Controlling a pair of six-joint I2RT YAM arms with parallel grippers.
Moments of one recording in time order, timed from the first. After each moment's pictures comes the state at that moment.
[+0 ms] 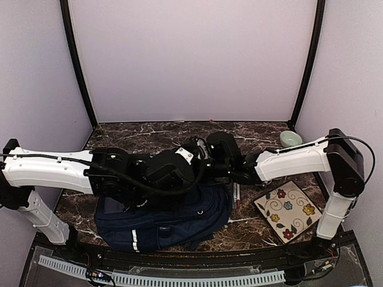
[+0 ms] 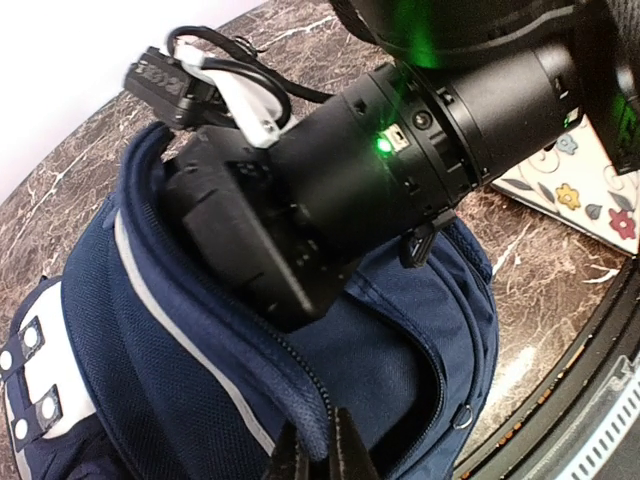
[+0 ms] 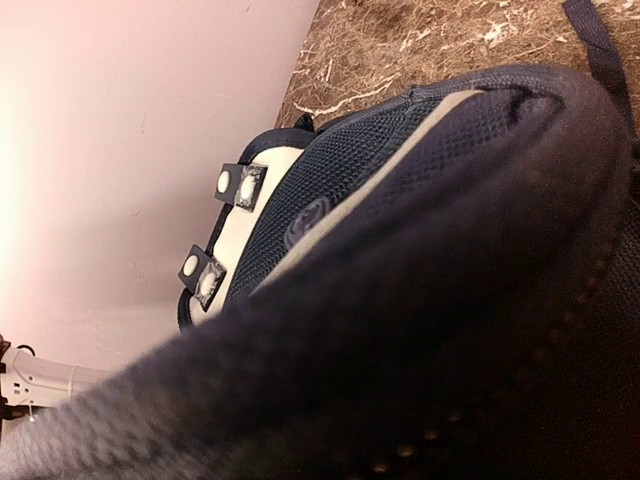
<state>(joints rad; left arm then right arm) -1.38 1.55 1.39 -0.80 -0.62 -0.52 1.00 1.78 1.11 0.25 -0.27 0.97</state>
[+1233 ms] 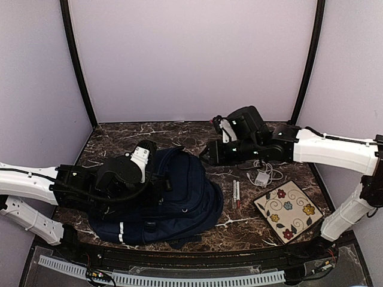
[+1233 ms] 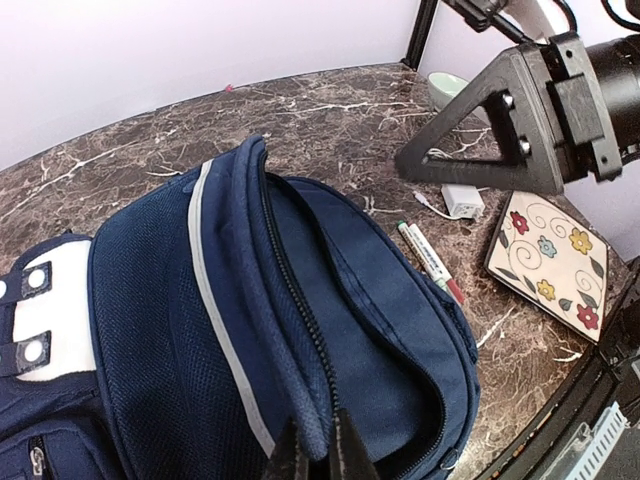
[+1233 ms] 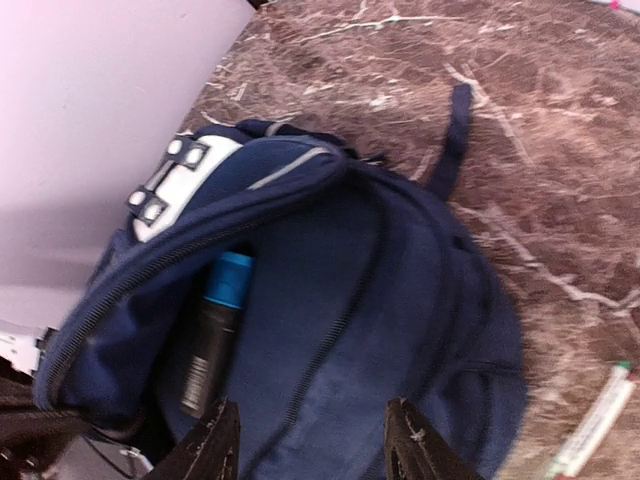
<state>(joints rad) -1.34 1.17 0.94 -0.42 -0.67 -0.57 0.98 1.53 1.26 -0.37 -0.04 0.63</state>
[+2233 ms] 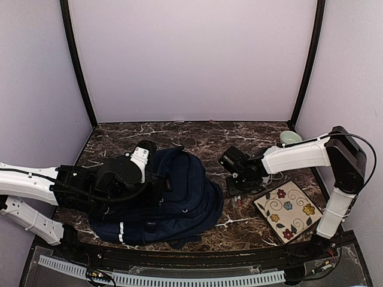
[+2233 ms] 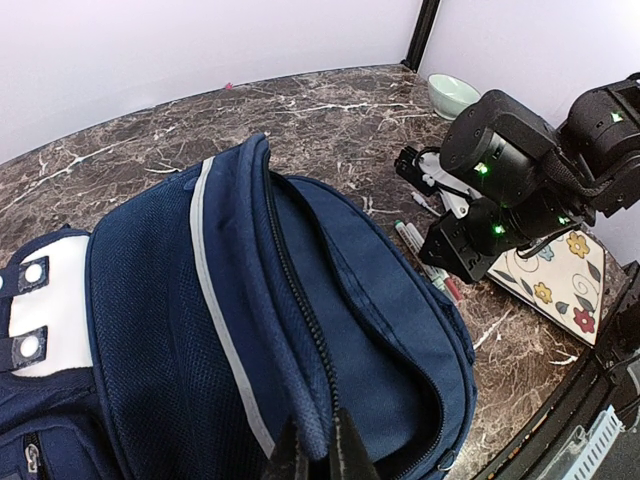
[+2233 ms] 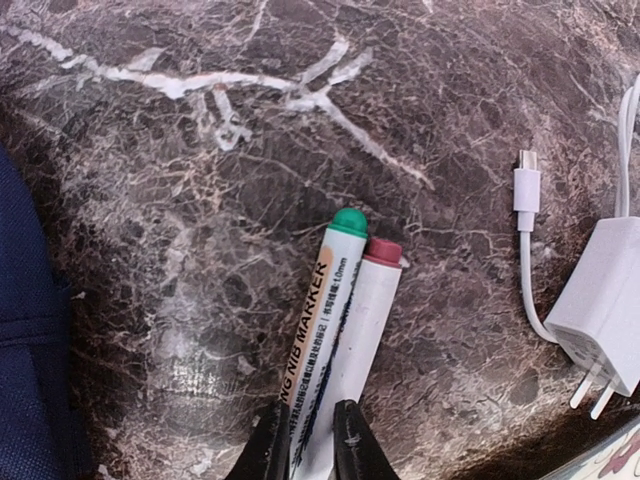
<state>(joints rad) -1.34 1.16 0.93 -0.41 -0.67 -0.60 0.85 1.77 1.06 -0.58 0.28 0.60</state>
